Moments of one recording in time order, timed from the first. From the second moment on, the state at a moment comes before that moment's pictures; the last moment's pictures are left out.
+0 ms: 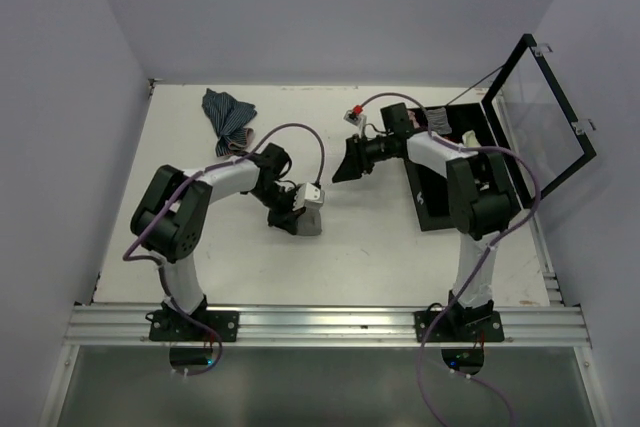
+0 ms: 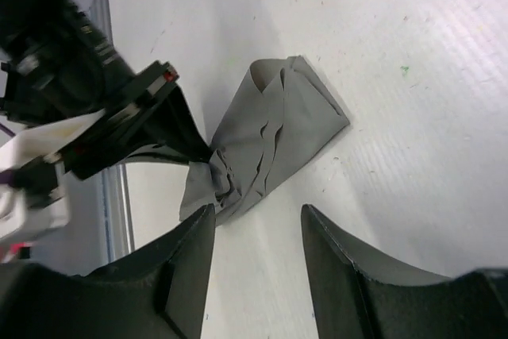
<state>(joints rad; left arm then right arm) -0.49 1.82 1.08 -0.70 0.68 1.03 0.34 2.08 1.40 -0.29 -1.08 -0.03</state>
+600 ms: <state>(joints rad) -0.39 2.21 1.41 -1.18 0.94 0.97 0.64 1.62 1.07 -0.42 -0.79 -0.63</state>
